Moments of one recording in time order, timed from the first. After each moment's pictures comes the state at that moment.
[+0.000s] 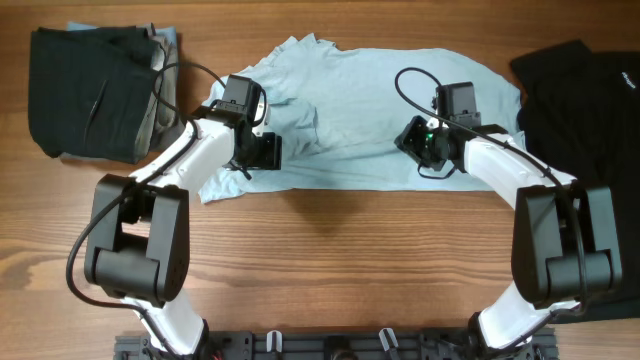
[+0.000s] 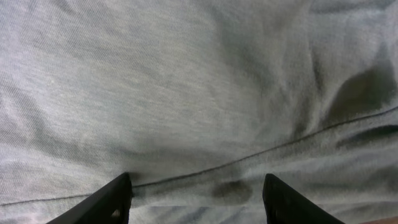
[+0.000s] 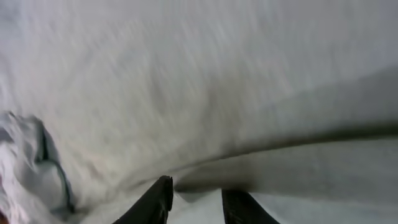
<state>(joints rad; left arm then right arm) -0.25 1.89 1.19 -0.64 0.12 -0.21 0.13 1.84 1.01 -0.25 -0.28 0.70</state>
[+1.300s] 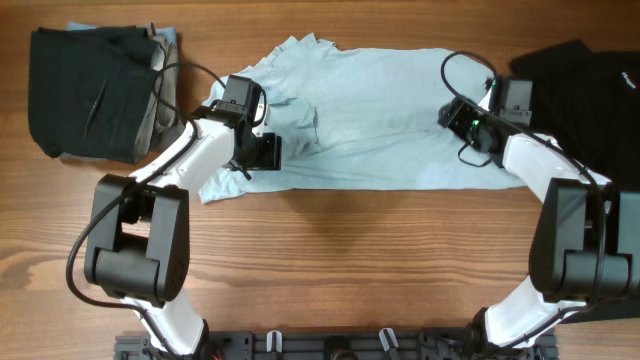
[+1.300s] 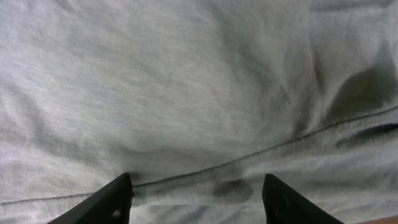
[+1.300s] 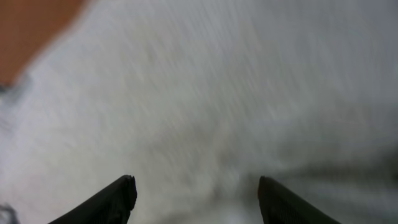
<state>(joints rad) -0.25 1.89 1.19 -0.65 0.12 -0.21 -0.09 1.84 1.01 -0.08 -0.22 0.53</state>
